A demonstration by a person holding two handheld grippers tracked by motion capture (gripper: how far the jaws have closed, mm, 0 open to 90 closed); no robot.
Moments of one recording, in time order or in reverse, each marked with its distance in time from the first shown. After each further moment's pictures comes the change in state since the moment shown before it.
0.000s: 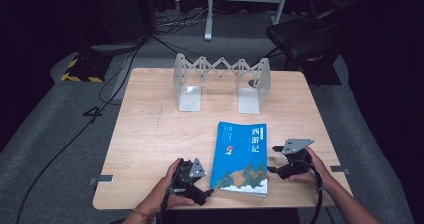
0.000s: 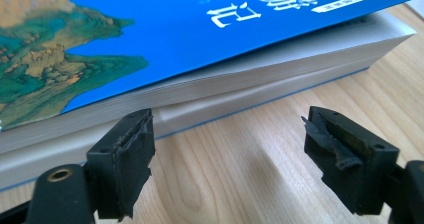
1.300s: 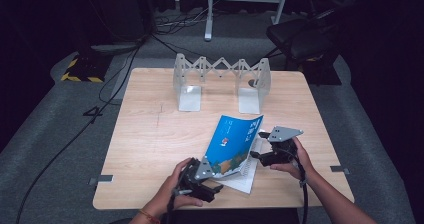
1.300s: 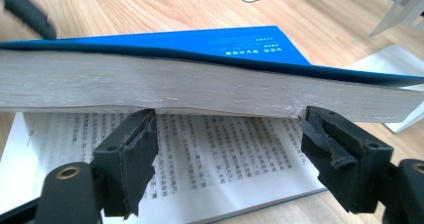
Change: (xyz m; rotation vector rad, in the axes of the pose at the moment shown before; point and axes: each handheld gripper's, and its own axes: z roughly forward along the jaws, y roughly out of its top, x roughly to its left) left arm -0.032 0.038 -0.007 -0.116 0.003 0.079; right arm 0.018 0.068 0.009 -0.126 -0.112 0.026
